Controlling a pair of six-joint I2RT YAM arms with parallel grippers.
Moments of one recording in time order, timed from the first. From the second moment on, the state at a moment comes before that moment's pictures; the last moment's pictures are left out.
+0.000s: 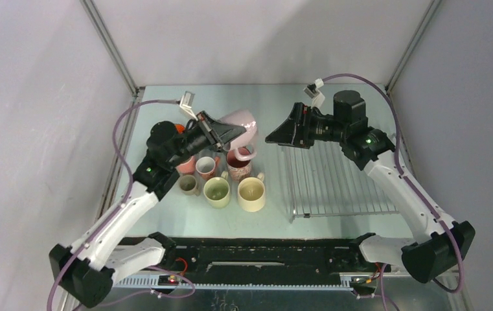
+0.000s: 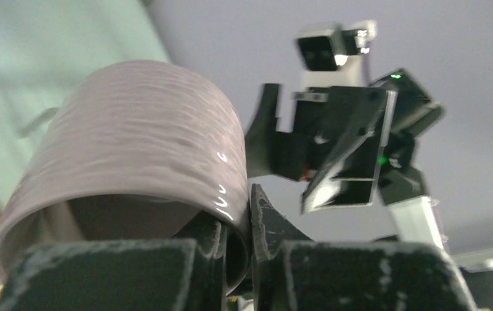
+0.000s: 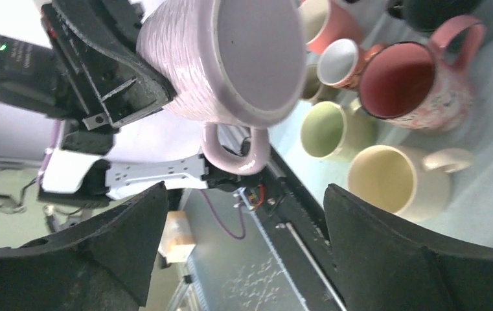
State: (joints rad) left arm -0.51 1.03 0.93 0.18 0.42 -1.04; right arm 0.44 1.25 1.28 -0.38 -0.77 0.75
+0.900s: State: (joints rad) left arm -0.26 0.81 0.95 -1.03 -0.36 -0.72; right arm 0.44 1.16 1.24 -0.62 -0.43 0.54
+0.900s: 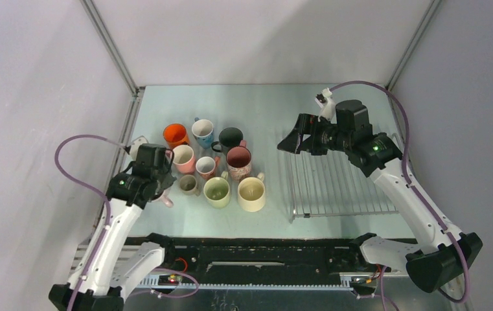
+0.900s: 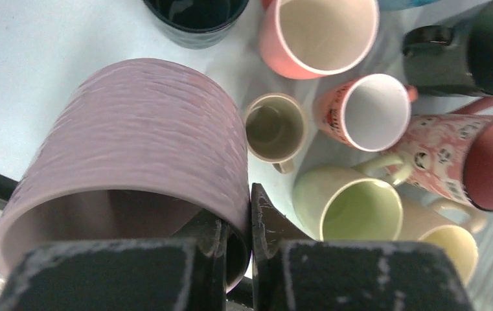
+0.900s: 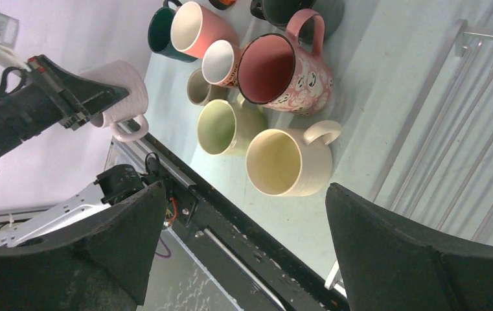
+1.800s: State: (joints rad) left arm -0.04 1.05 0.65 -0.71 -0.14 -0.71; right arm 0.44 1.21 1.24 -0.62 -0.44 0.49
